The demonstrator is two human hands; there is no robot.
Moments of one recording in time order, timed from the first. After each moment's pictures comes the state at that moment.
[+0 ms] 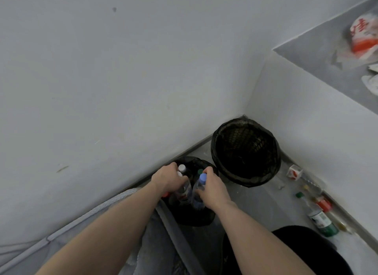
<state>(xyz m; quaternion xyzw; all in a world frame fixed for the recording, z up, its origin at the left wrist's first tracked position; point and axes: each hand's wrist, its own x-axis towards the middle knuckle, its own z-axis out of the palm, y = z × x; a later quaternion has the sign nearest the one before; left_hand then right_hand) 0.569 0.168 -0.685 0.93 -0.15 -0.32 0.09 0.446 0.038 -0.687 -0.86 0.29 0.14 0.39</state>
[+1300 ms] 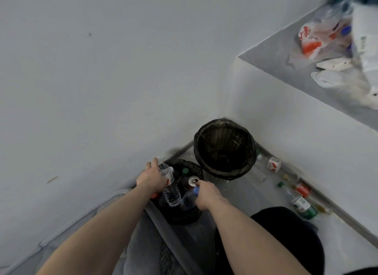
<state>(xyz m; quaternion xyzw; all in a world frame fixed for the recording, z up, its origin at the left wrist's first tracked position) 0.557 0.167 -0.678 0.95 -0.15 -0.28 0.04 0.404 0.024 -0.669 -0.85 0.31 0.27 0.35</state>
